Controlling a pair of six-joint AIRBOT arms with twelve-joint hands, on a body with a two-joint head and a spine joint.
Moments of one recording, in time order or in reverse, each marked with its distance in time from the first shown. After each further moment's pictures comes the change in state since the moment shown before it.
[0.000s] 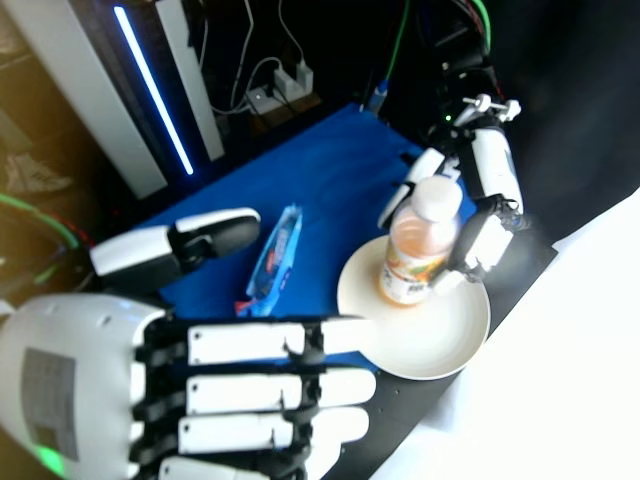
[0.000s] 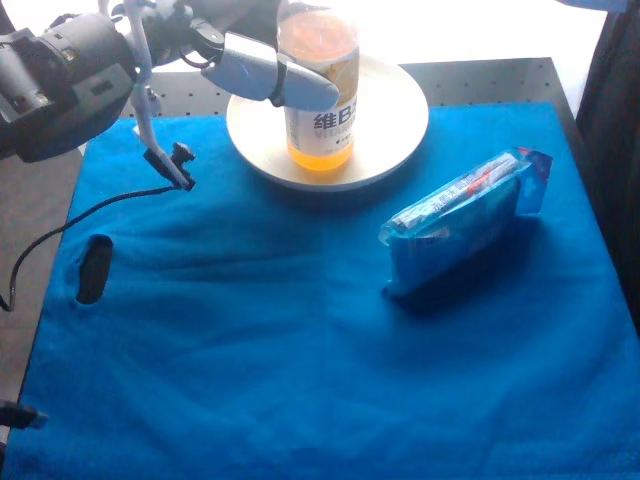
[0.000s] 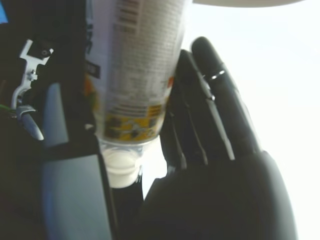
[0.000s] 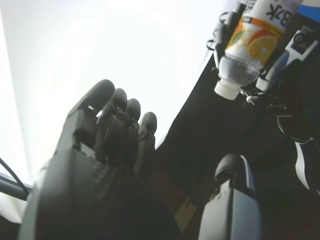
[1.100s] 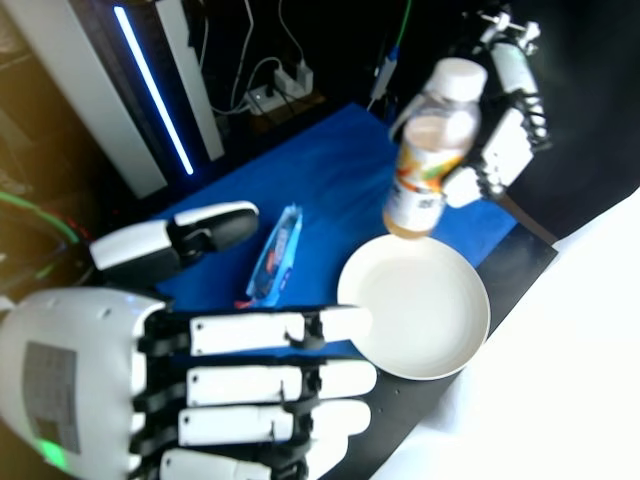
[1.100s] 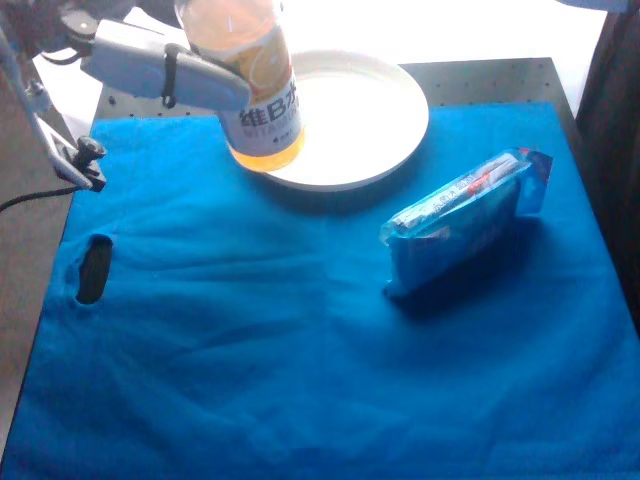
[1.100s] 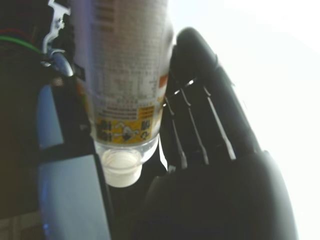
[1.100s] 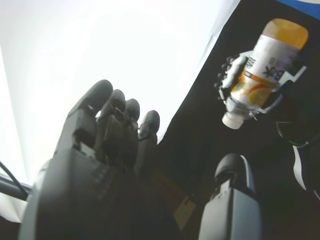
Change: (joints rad) left arm 0.040 0.315 -0.272 0.046 -0.241 -0.050; right arm 0.000 0.000 -0.002 0.002 0.008 0.000
